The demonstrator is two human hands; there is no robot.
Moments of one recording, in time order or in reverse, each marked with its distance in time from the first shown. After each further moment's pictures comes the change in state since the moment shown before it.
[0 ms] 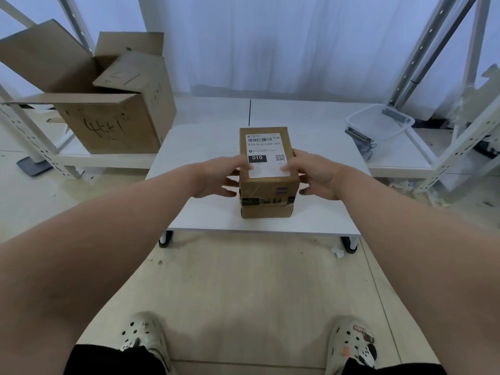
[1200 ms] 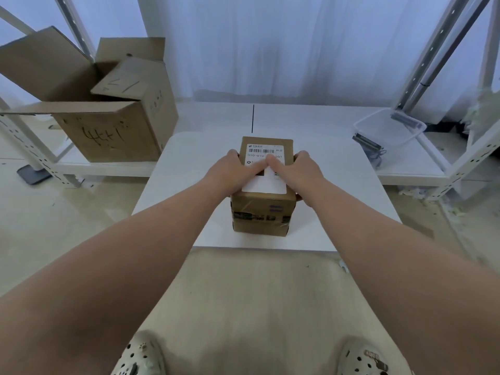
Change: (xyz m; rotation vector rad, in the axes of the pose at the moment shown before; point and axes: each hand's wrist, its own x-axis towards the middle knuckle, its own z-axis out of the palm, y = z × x) left_hand 0.040 0.012 0.007 0.419 0.500 0.050; right_hand 0.038 -0.012 0.028 -0.272 0.504 -0.028
